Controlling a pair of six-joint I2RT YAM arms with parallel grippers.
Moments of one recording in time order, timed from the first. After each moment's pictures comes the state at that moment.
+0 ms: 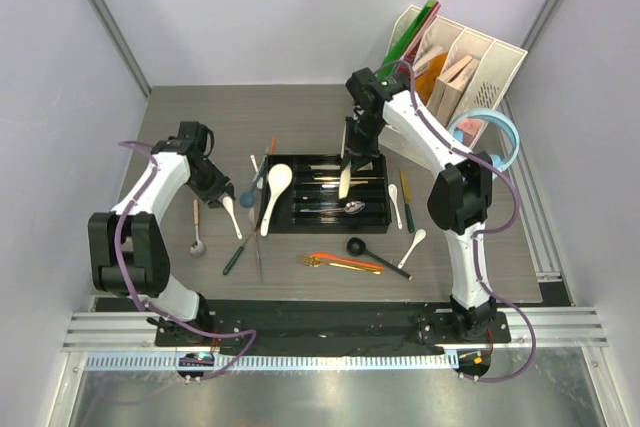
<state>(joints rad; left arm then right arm) -0.04 1.55 1.15 -0.89 0.05 -0.80 0.47 2.16 2.16 -1.33 -0.24 0.58</state>
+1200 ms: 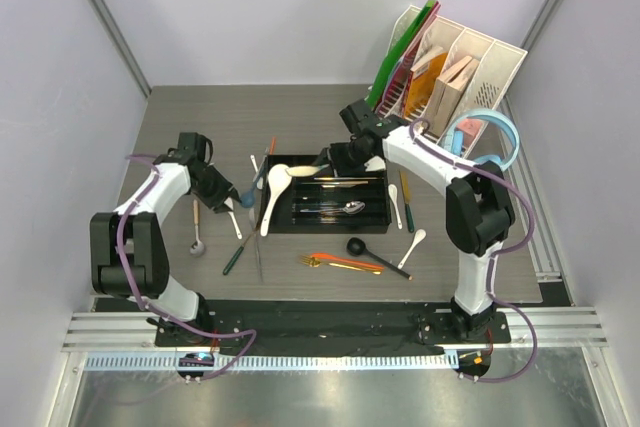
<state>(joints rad) -0.01 1.55 1.02 -0.71 0.18 -0.81 0.56 1.93 1.60 -0.76 -0.35 1.90</state>
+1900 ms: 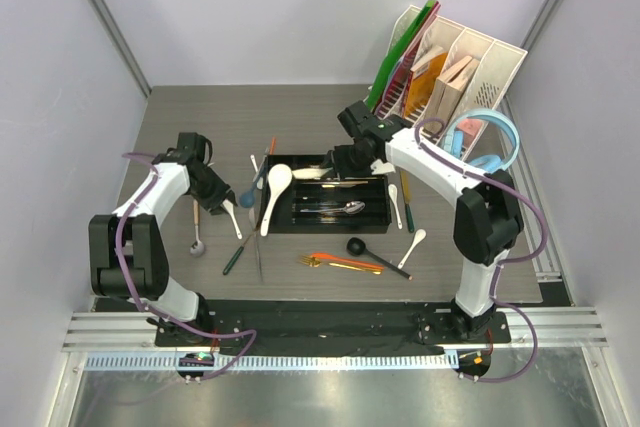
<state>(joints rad) -0.01 1.53 1.03 -0.76 0.11 -0.79 0.61 1.87 1.60 -0.87 -0.17 2.00</state>
